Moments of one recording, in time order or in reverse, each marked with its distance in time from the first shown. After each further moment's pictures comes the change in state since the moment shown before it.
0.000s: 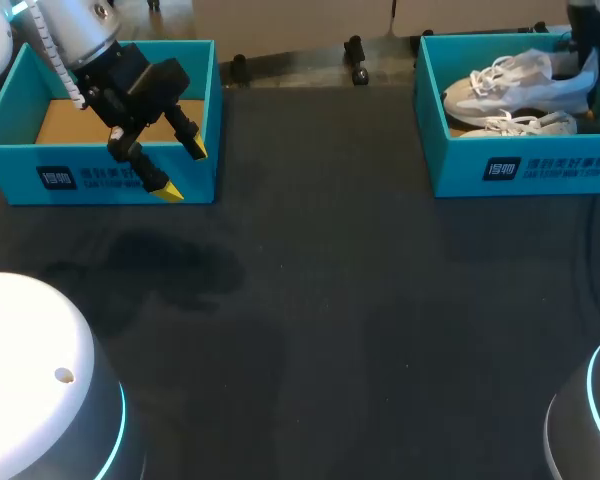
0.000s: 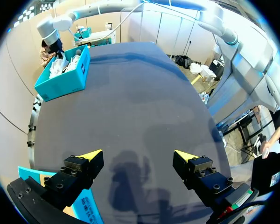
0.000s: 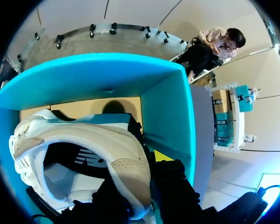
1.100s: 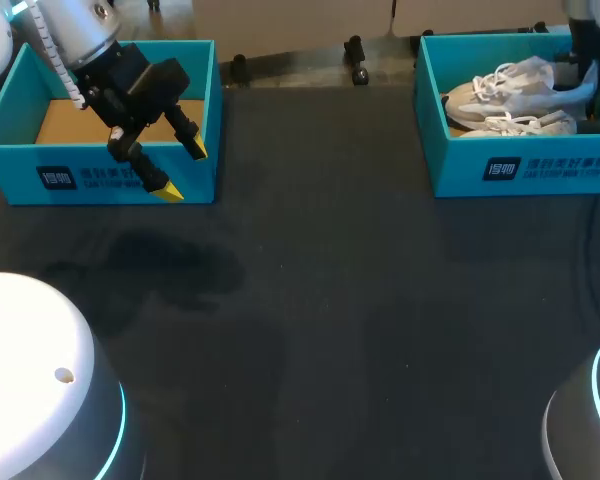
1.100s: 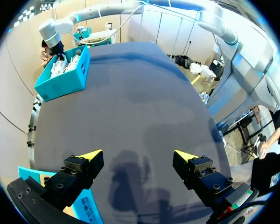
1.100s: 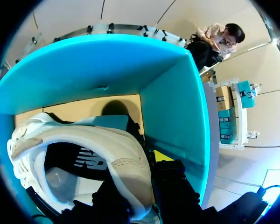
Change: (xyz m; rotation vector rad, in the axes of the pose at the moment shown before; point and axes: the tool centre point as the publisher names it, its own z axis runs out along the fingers) left arm 0.000 0.000 0.000 0.000 0.000 0.000; right arm 0.004 -0.001 0.025 -0.004 0.013 0.039
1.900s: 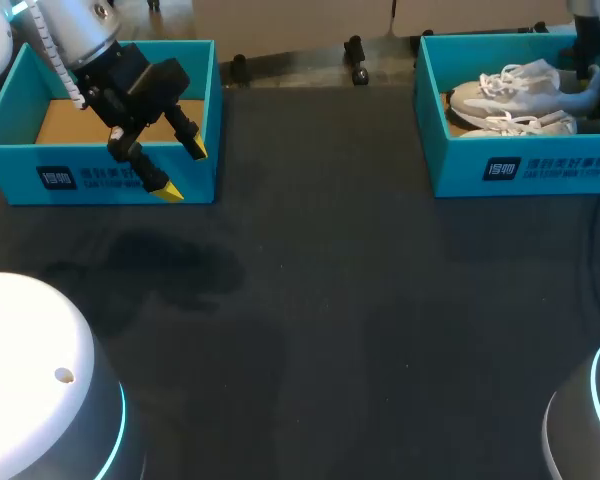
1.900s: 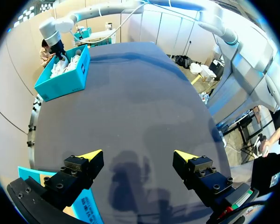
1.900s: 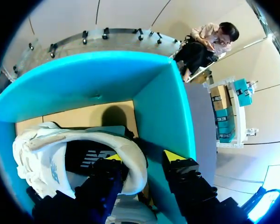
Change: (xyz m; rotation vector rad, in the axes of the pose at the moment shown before) left arm 0.000 0.000 0.000 0.000 0.000 0.000; right arm -0.009 0.007 -0.008 -0.028 -0.015 0.040
